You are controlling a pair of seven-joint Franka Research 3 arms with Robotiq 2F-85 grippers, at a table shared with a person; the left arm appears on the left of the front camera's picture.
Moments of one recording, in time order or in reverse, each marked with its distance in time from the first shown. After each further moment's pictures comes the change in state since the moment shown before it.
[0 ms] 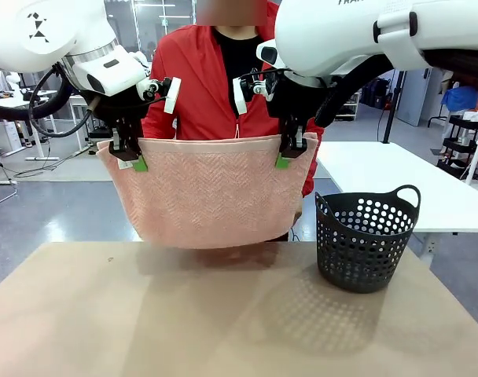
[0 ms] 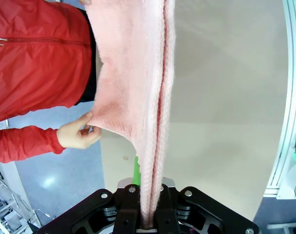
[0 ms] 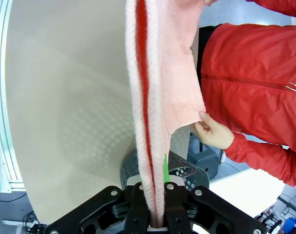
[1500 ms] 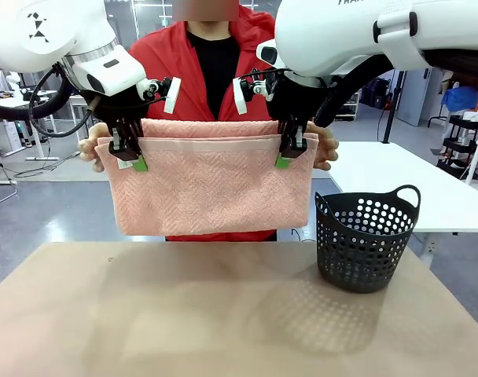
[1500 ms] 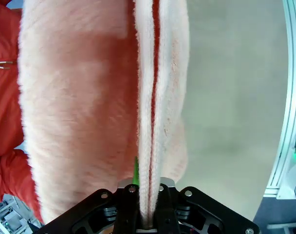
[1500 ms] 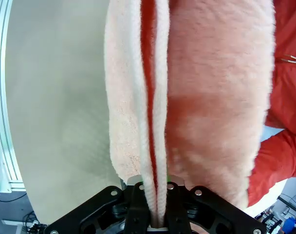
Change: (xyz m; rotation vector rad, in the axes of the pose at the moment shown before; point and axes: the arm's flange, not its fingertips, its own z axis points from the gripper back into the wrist) left arm 0.000 0.000 0.000 0.000 0.000 0.000; right arm 0.000 0.000 0.000 0.000 0.000 0.000
